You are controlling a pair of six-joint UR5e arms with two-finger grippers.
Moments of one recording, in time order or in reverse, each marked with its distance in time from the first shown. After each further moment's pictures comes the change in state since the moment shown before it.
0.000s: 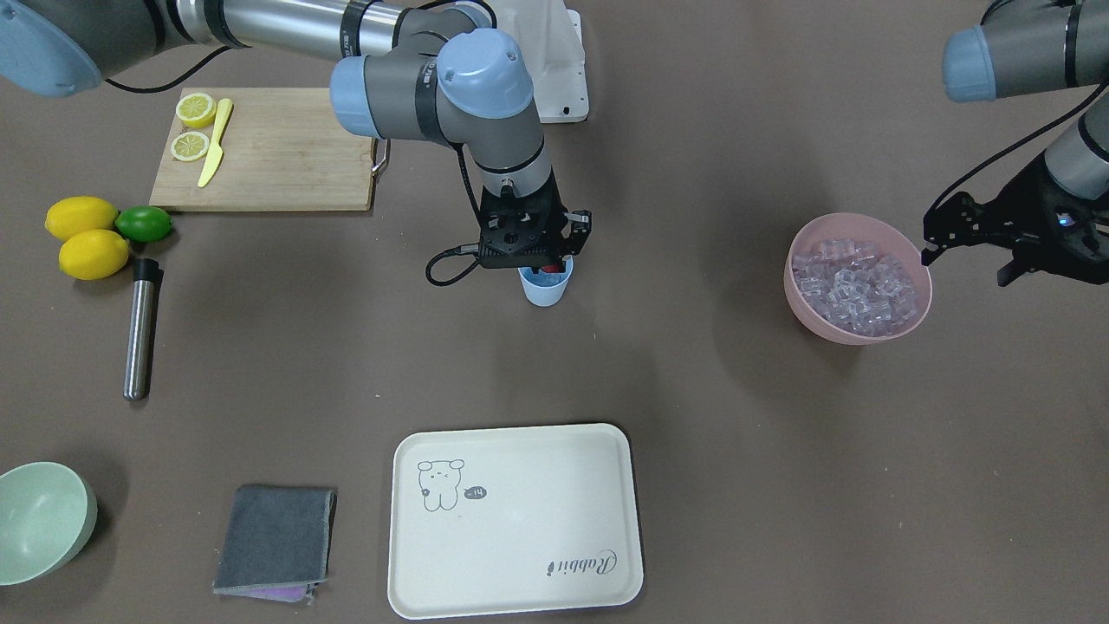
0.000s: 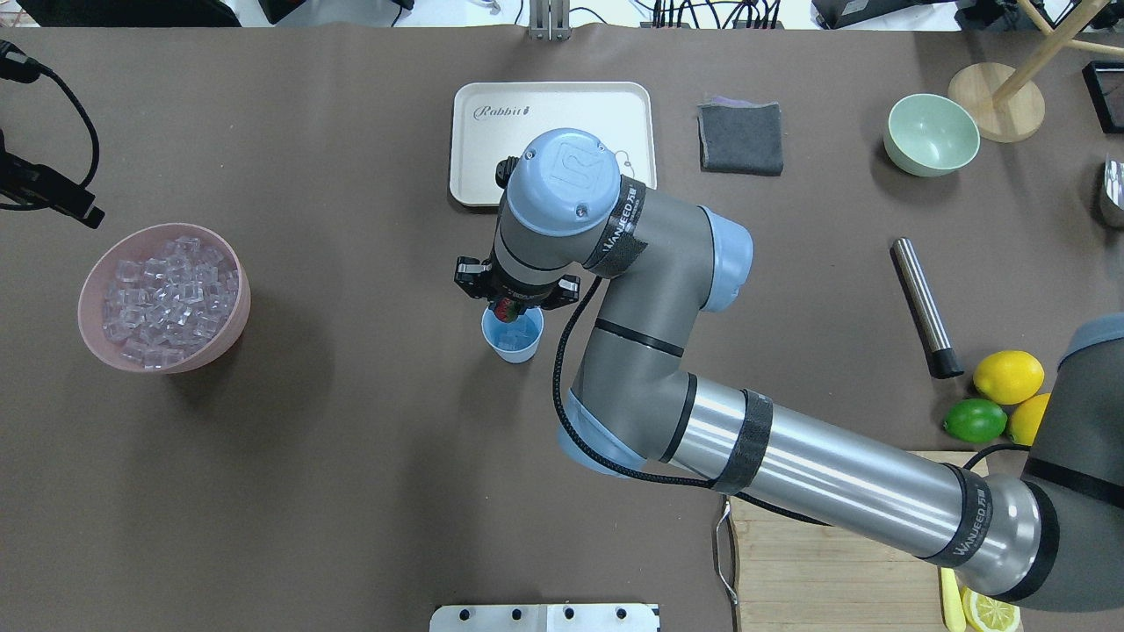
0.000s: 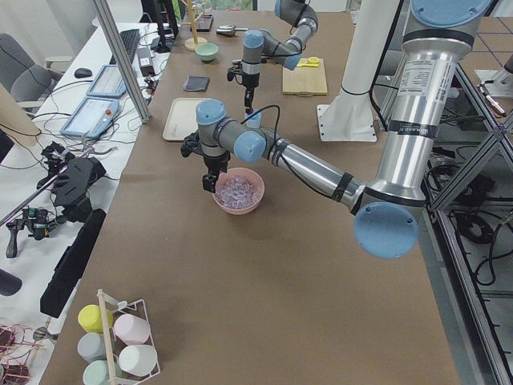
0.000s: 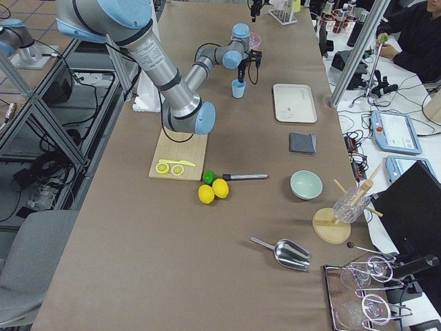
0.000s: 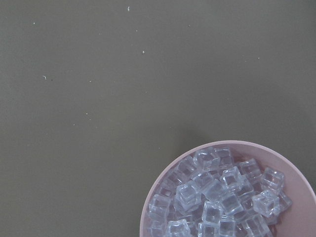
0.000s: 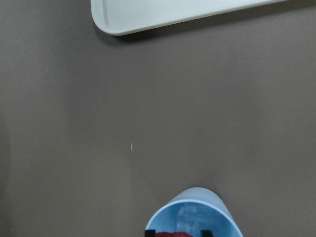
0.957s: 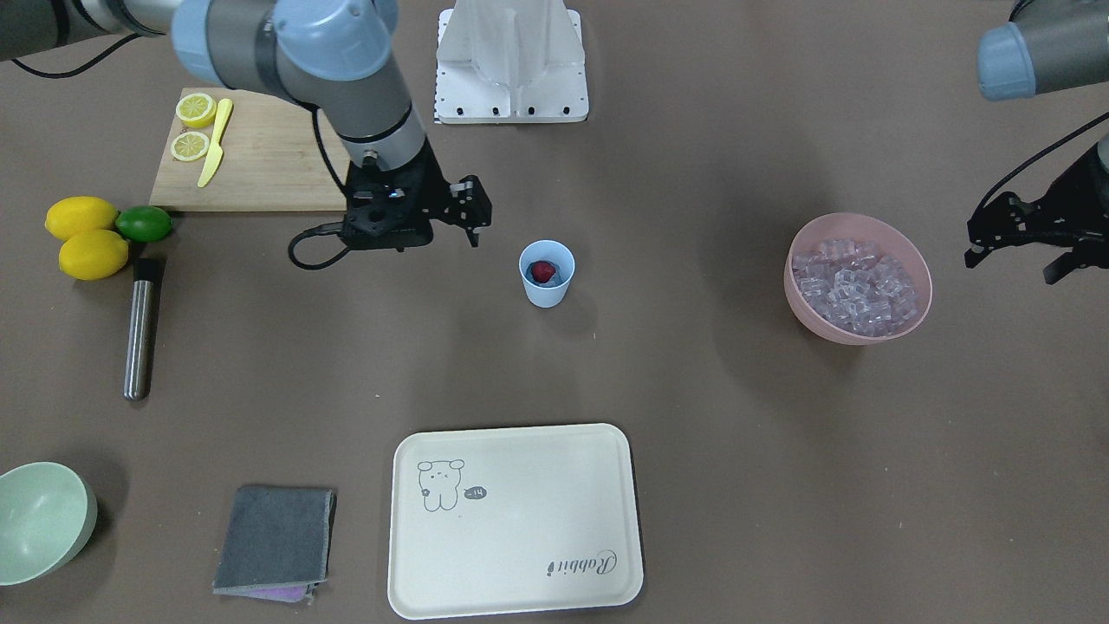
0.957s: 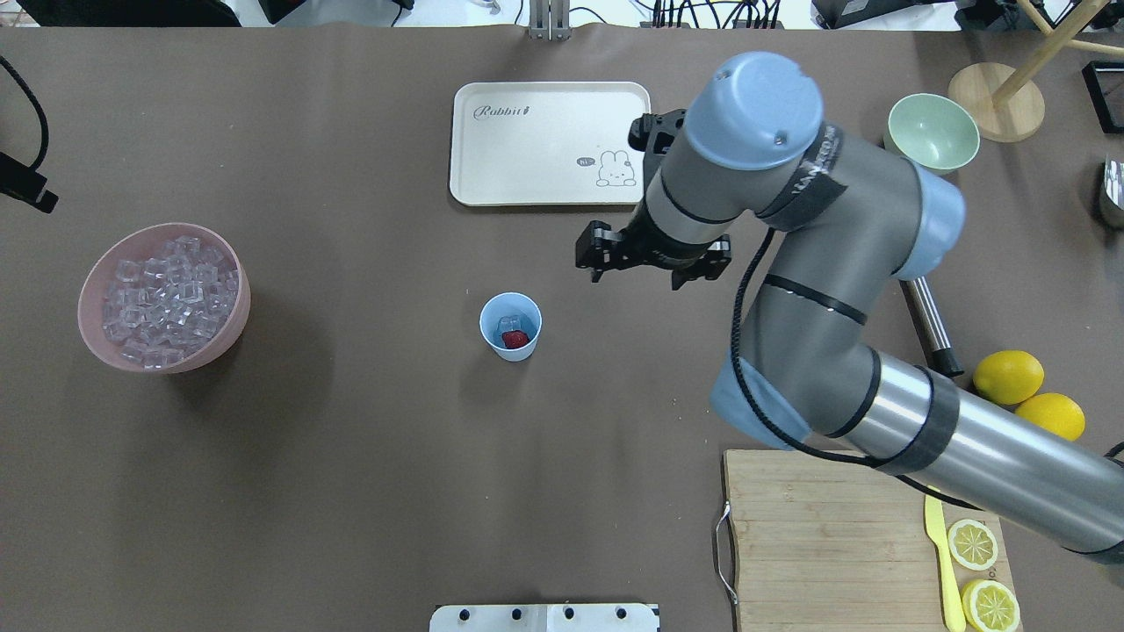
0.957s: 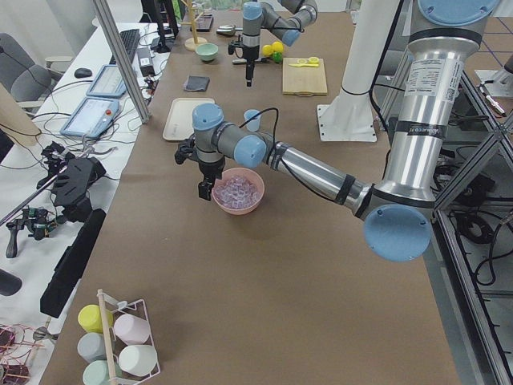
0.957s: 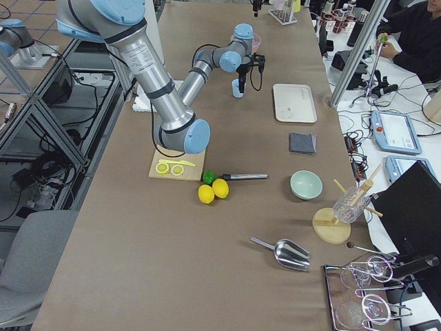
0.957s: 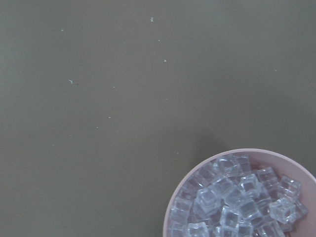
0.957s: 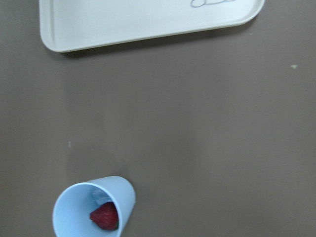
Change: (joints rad) left arm -0.074 0.037 0.008 0.004 0.006 0.023; right arm 0.162 -0.250 0.339 -0.223 0.128 -0.221
